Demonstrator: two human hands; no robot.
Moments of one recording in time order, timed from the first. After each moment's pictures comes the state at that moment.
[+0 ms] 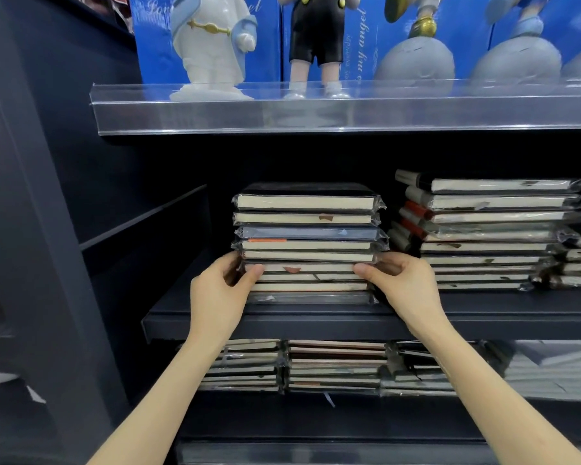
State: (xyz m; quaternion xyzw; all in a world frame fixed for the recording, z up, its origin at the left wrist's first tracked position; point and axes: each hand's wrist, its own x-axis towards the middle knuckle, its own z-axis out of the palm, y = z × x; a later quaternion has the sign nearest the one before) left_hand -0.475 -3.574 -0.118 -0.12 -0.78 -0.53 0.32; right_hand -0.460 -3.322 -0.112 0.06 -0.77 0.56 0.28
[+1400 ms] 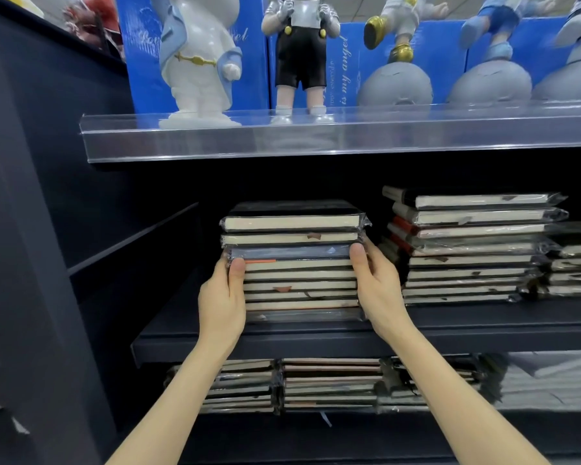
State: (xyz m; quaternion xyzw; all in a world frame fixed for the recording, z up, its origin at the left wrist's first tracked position) left_hand -0.483 -3.553 -0.106 -0.15 -0.73 -0.57 0.34; right_hand -0.474 -3.348 -0.099 0.13 -0.72 0.60 0.32
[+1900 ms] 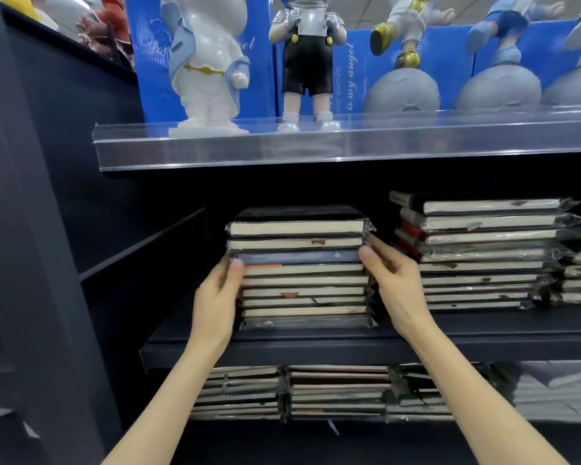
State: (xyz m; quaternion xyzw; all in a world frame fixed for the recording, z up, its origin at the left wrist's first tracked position) left_hand -0.485 -3.570 -0.102 -0.18 -0.69 -0.65 0.26; right_hand -0.477 -3.331 -0.090 0.14 -0.68 0.64 0.31
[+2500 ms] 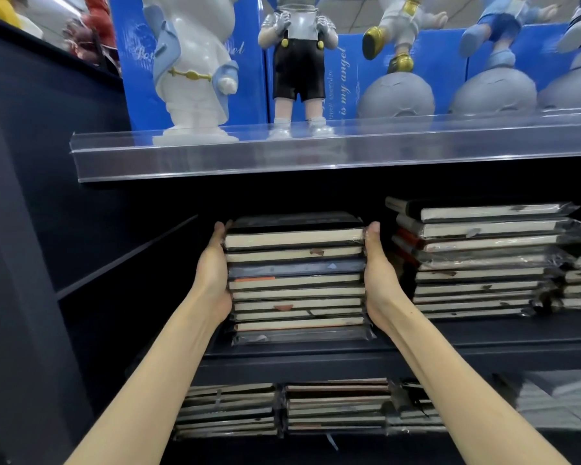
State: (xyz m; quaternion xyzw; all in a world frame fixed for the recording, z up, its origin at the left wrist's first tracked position) left_hand -0.510 -3.552 -0.036 -0.04 -0.56 -0.83 0.05; right_hand -0.487 -3.357 -0.058 0.01 -0.62 0.77 0.16
